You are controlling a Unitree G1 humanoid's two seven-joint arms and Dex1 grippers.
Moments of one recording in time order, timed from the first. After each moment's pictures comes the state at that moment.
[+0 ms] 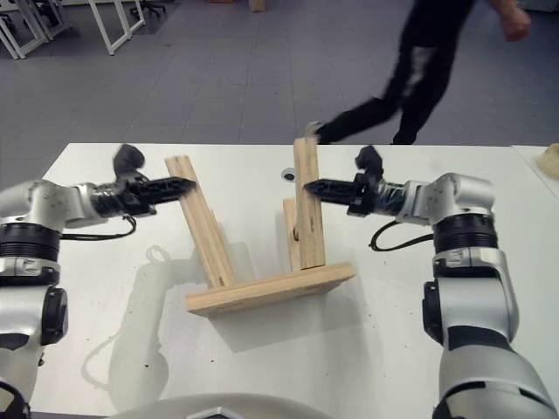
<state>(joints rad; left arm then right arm) -0.78 0.57 0.04 0.71 -0.73 1.22 -1.25 -0.88 -0.60 0.05 0.83 0.66 1.18 1.28</state>
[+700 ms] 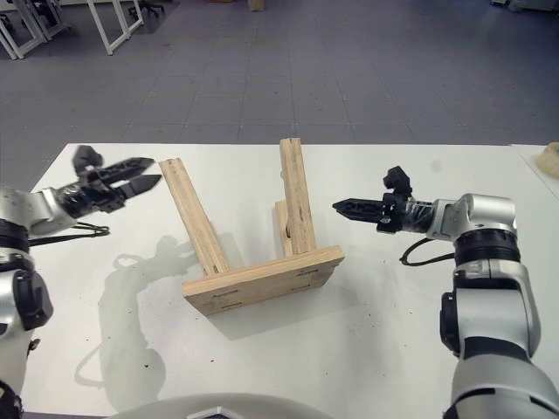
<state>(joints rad) -0.86 0.72 0.28 0.96 -0.69 1.24 -1.20 -0.80 -0.73 0.04 0.82 0.47 0.99 1.40</state>
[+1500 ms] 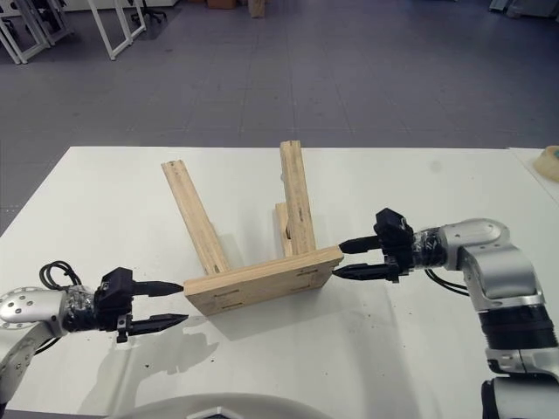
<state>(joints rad) 0.26 0.79 0.11 -0.52 -0.45 0.46 -1.14 -0.30 -0.88 0.05 0.01 0.43 0.50 1.49</state>
